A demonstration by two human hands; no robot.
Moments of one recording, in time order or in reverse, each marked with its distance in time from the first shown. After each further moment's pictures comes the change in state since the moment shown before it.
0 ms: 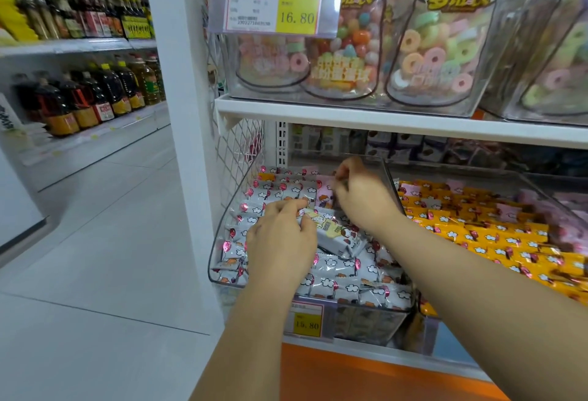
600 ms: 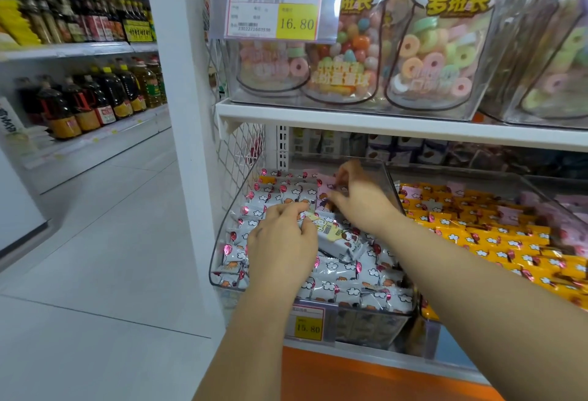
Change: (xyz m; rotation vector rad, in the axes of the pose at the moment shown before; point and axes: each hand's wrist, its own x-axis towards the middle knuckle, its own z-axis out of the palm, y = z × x) left_hand 0.000 0.001 -0.001 0.006 -0.009 -0.006; right_hand 0.002 0.000 -0.002 0.094 -0.126 0.046
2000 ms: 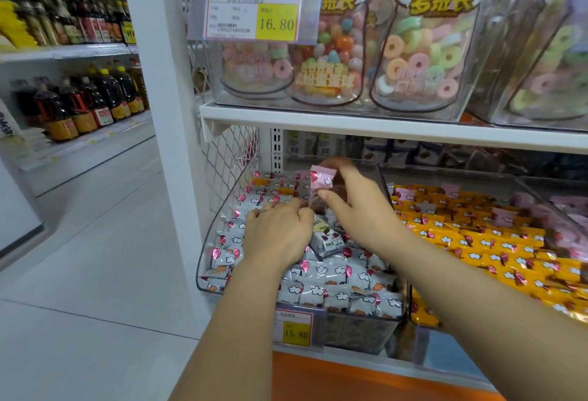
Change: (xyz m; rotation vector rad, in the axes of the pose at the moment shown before) left_hand 0.038 0.002 0.012 0.240 -0.102 0.121; right_hand -0.034 -0.010 -0.018 0.154 0.094 -0.250
